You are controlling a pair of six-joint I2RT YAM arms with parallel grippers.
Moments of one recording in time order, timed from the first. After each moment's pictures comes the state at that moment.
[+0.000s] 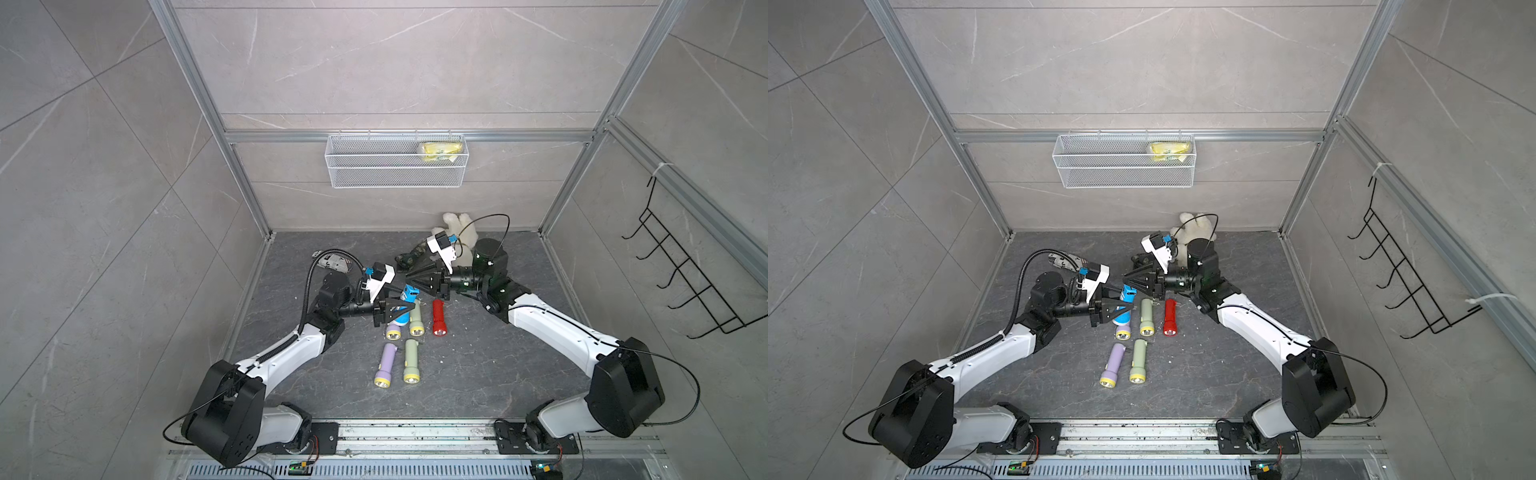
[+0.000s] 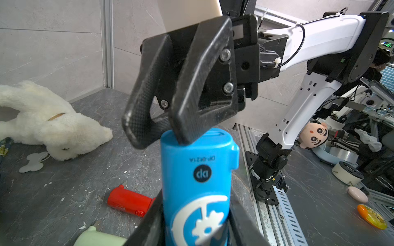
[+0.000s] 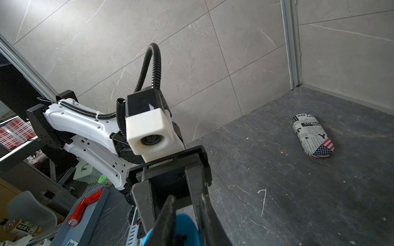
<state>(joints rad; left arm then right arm) -0.51 1.30 0.72 0.52 1.01 -0.16 0.50 1.48 1.07 0.28 -1.00 0.32</state>
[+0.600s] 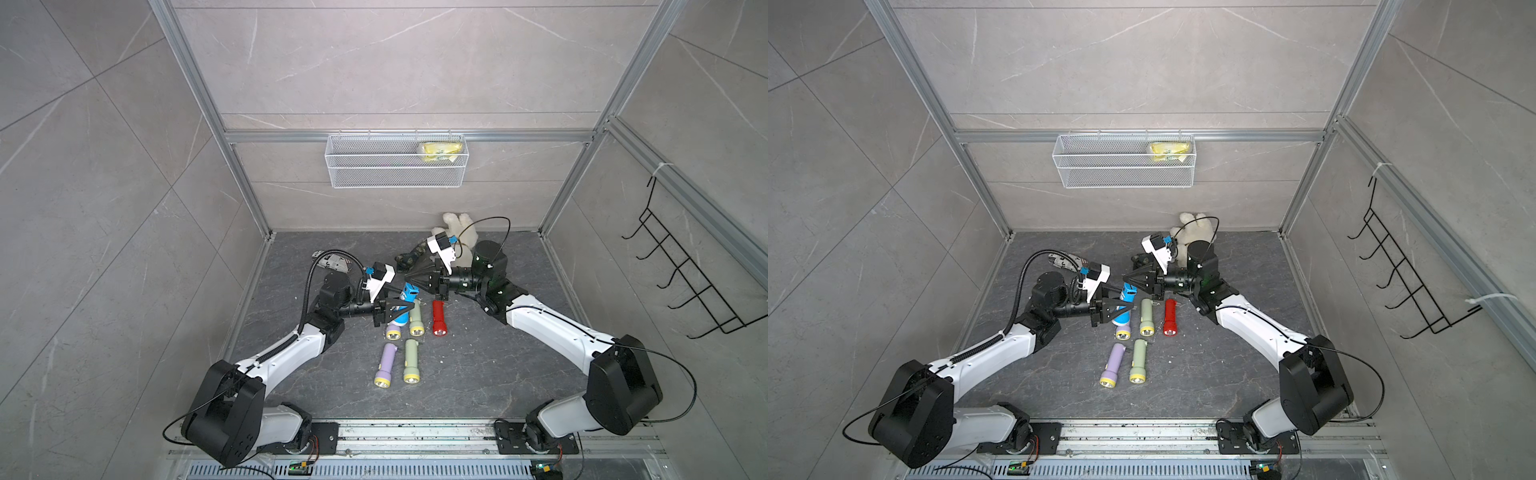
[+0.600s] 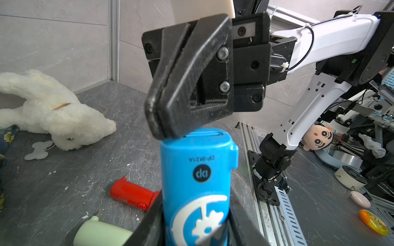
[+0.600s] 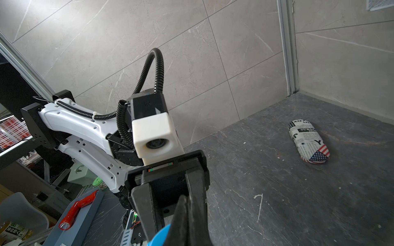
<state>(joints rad) -0.51 1.30 0.72 0.47 0.97 -0.16 0.50 1.49 1.05 0.34 -0.98 0.33</state>
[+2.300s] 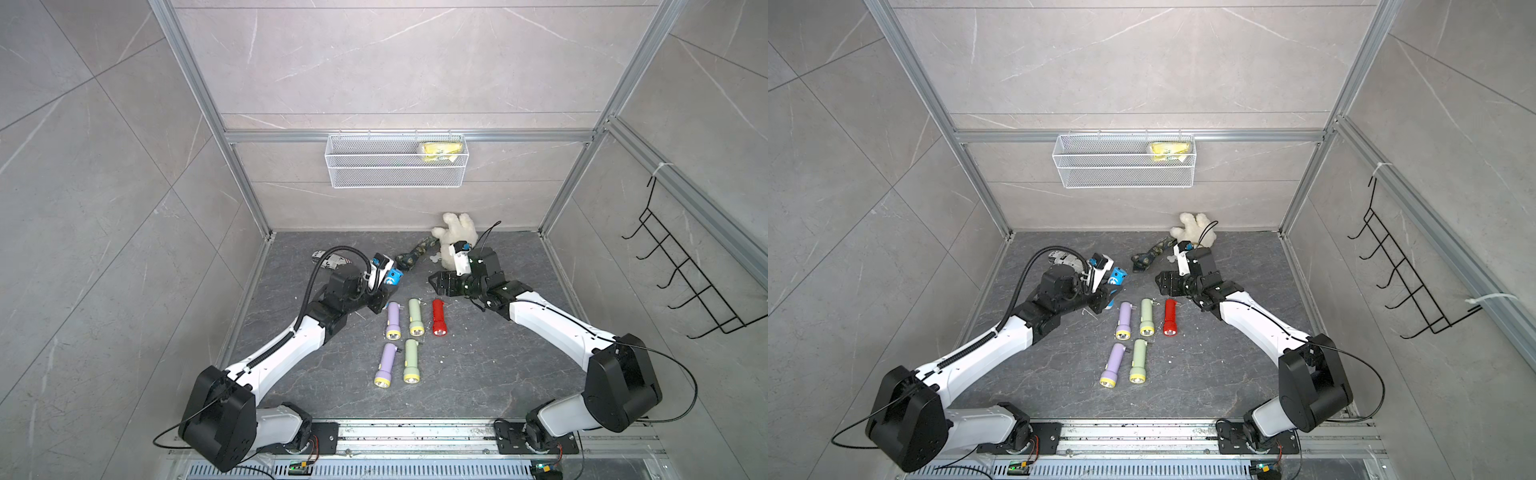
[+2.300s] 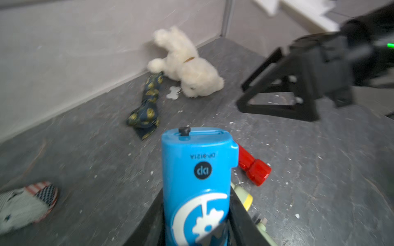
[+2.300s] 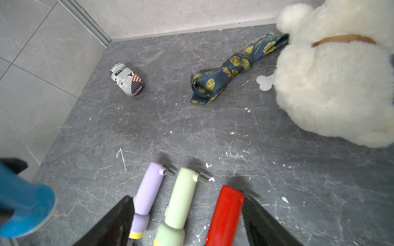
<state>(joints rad) -0.54 1.32 0.93 -0.09 0.23 0.05 0.44 1.50 1.07 -0.21 -0.19 0.33</state>
